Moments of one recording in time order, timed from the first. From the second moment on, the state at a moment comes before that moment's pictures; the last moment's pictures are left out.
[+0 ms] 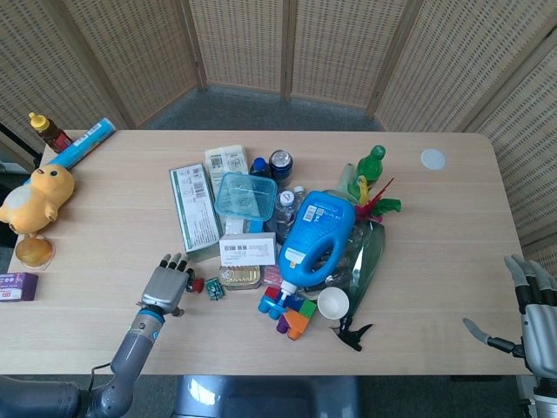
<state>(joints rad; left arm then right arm) -0.64 -1.63 -0.03 -1.67 0.71 1.15 0.92 -0.04 -0.99 0.07 -1.91 -1.52 1.60 -0.09</state>
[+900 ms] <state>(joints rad) -0.61 -1.68 0.01 -1.59 0.87 1.25 0.88 -0.04 -0.98 0.06 -1.91 -1.53 1.60 -0.08</state>
